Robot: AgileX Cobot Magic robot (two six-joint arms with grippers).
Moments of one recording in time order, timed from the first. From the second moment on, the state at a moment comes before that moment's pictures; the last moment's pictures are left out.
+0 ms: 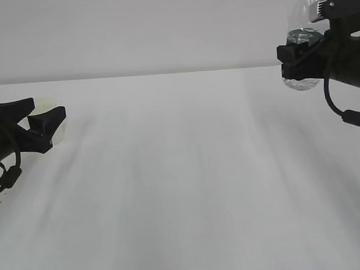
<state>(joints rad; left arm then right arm) -0.03 1.90 -0.59 0.41 -1.14 -0.12 0.08 1.72 -0.87 -0.31 -0.53 0.11</state>
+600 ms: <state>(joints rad) -0.03 1.90 -0.59 0.41 -1.14 -0.12 0.02 1.72 -0.86 -0.30 -0.50 0.11</state>
